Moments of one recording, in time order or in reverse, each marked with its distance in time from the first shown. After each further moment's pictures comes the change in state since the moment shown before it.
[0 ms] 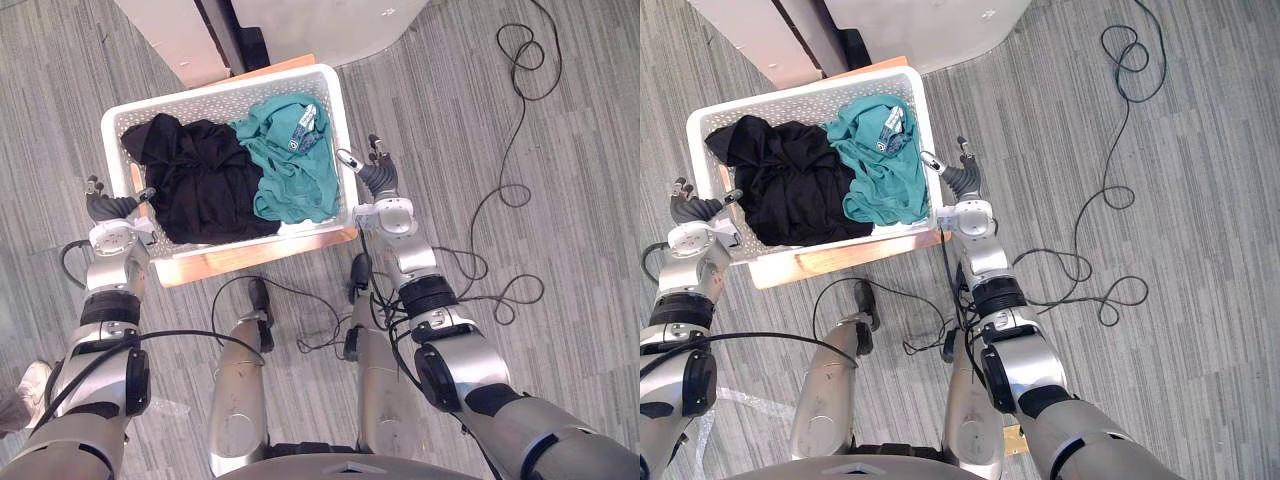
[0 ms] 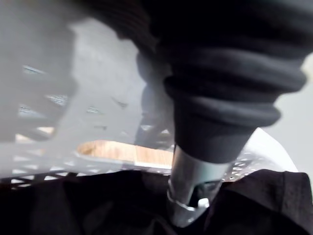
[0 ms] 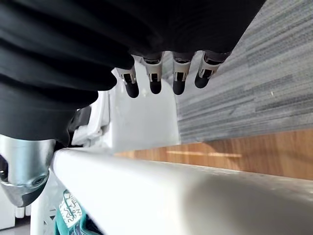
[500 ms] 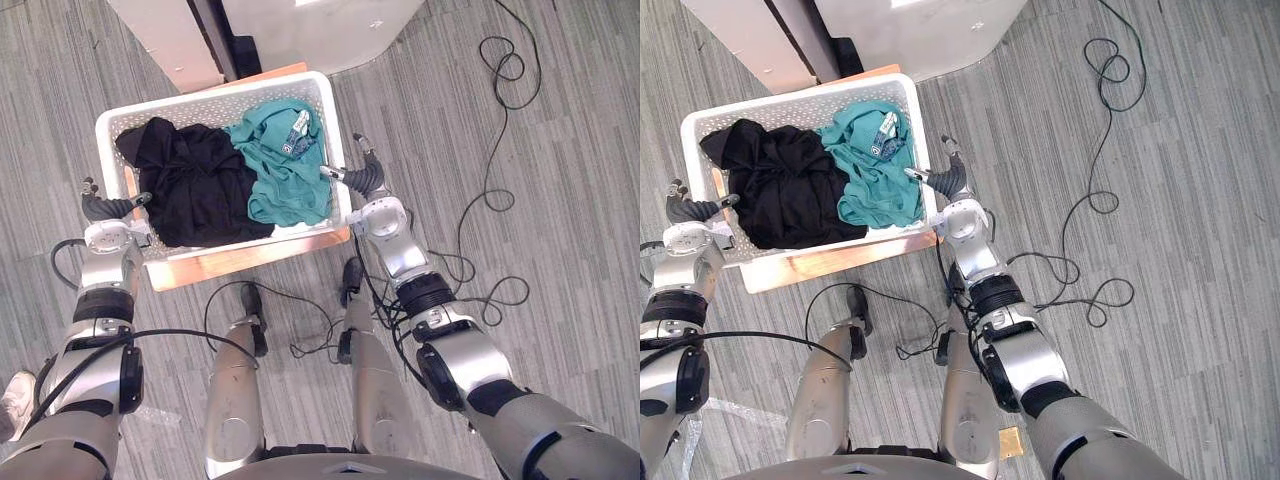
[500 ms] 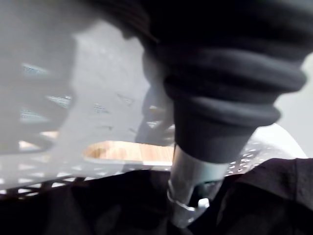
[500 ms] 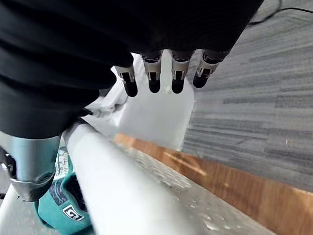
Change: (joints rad) left arm -0.012 0.035 -0.027 0.036 0.061 0.025 -0.004; right arm -0.030 -0.042 0.126 0.009 -0.333 0.023 0.034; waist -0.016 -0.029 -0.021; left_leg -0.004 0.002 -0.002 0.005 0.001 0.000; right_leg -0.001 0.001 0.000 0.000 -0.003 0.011
